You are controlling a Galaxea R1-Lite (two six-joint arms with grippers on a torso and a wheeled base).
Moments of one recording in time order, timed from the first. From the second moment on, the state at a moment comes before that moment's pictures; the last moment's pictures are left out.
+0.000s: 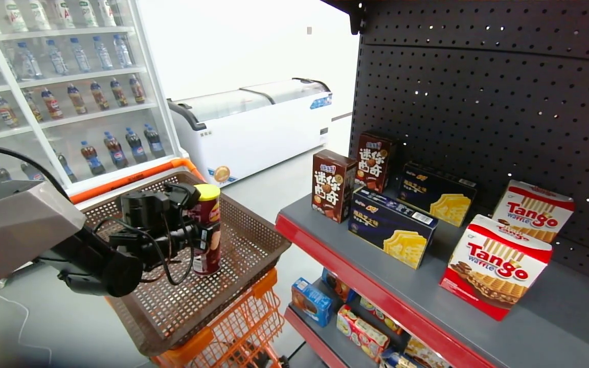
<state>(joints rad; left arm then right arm) -0.07 2.19 -0.90 -0.95 -0.16 0.17 0.00 0.00 0.00 -0.01 0.01 0.01</state>
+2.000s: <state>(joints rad) -0.13 1.07 -0.31 -0.49 -0.31 0.06 0.00 0.00 0.00 -0.01 0.01 0.01</state>
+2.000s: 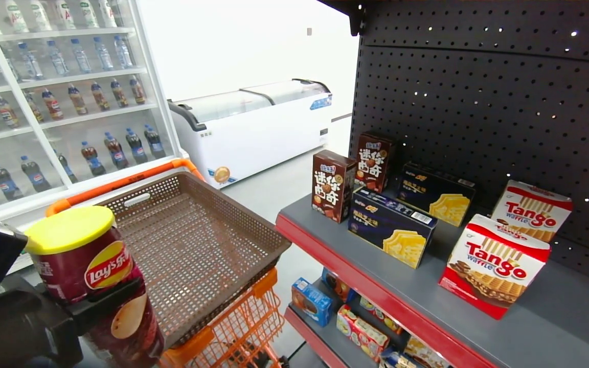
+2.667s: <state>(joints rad) -0.17 1.09 -0.31 -0.53 -0.51 0.09 0.00 0.00 0.00 -0.01 0.01 0.01</state>
